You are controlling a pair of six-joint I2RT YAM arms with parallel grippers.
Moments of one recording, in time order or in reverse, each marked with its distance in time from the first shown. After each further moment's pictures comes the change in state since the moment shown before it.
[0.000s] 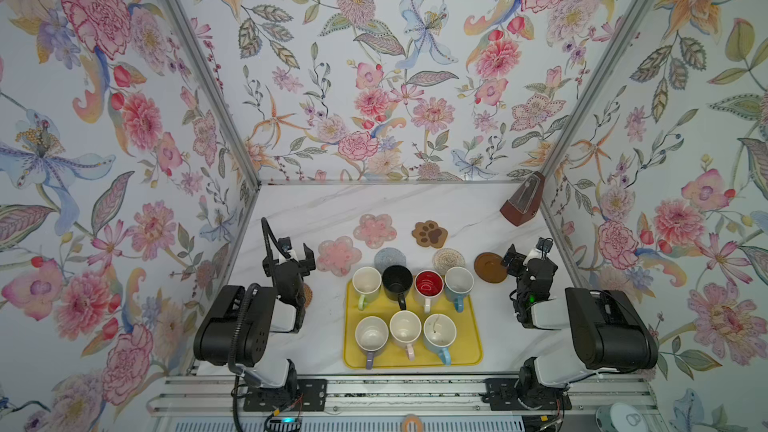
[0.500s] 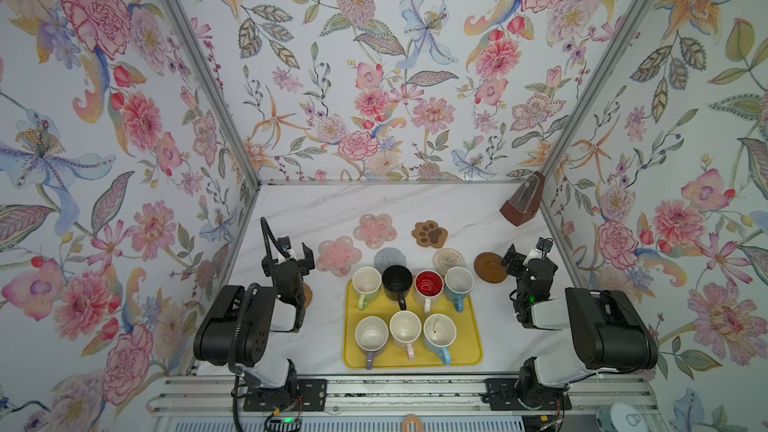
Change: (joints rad) left arm 0.005 0.000 0.008 -0.002 -0.019 -0.005; right arm -0.002 0.000 0.000 0.000 -0.005 0.000
